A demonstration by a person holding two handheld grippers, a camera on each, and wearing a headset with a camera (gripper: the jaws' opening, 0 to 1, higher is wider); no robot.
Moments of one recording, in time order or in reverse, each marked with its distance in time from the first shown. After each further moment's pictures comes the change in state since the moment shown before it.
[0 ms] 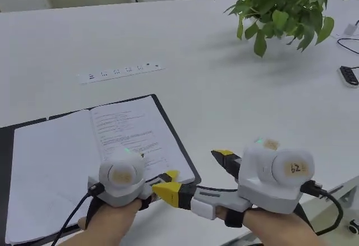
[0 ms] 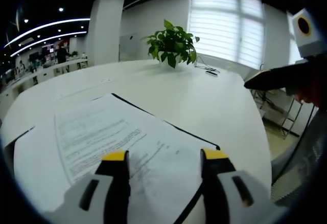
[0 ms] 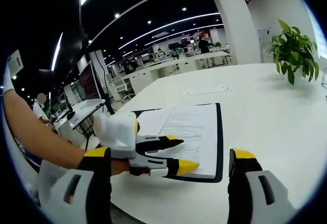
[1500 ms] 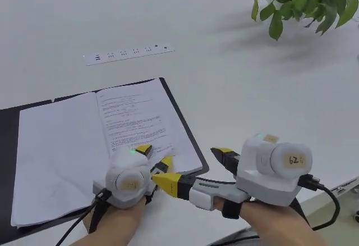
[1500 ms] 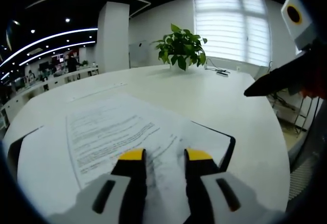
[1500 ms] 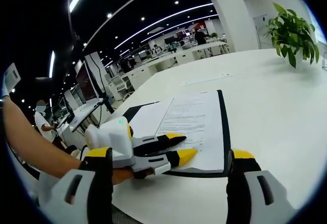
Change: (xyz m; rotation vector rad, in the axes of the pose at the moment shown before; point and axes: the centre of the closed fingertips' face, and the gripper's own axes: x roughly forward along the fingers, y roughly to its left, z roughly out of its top) left arm -0.002 0.016 -0.010 0.041 -0.077 0.101; right arm 0.021 -0.002 -0.021 0.087 0.047 0.014
